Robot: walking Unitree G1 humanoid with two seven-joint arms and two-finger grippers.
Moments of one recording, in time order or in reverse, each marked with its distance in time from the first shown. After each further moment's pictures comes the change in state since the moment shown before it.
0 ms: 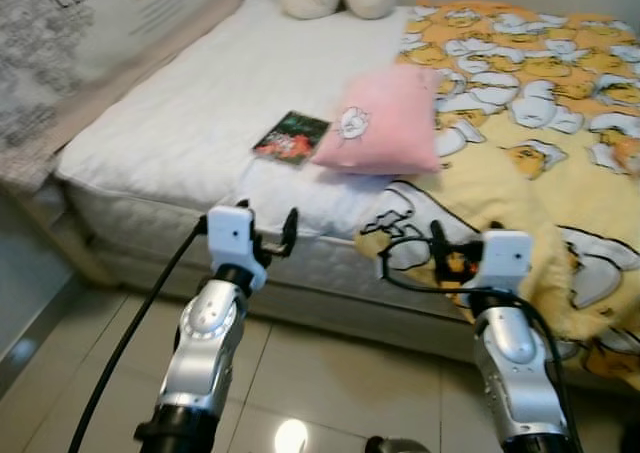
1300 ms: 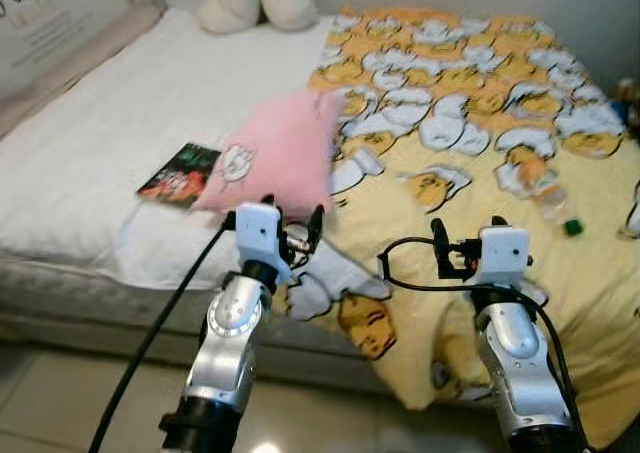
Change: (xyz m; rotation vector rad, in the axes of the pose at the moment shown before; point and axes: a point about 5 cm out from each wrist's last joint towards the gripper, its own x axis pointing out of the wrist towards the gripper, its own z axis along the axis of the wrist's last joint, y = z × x) left arm 0.015 -0.028 0.009 0.009 -0.057 -0.058; right arm 0.005 -0.003 -0.002 -0.058 -0.011 0.008
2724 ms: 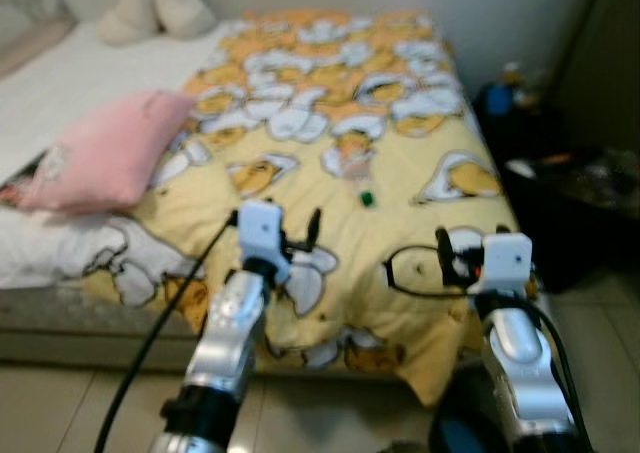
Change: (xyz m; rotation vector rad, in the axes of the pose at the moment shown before) left arm 0.005 0.008 -0.011 0.009 0.071 0.023; right arm -0.005 -0.005 -0.007 -0.021 0.030 -0.012
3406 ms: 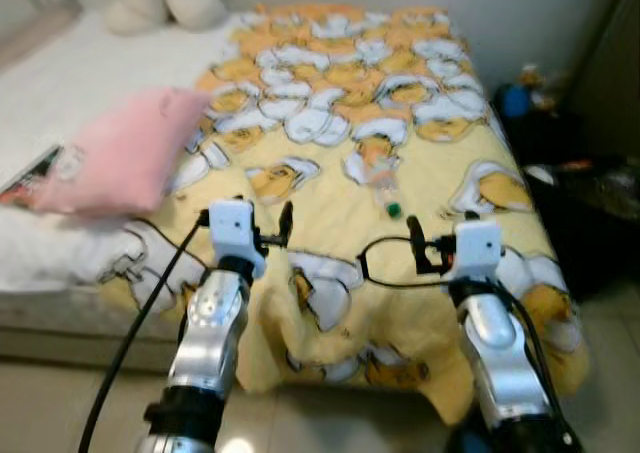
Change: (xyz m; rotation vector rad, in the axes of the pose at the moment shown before) left arm -0.003 0.018 0.004 -0.013 -0.028 0.094; right arm 0.013 0.020 0.010 0.010 -0.036 0.072
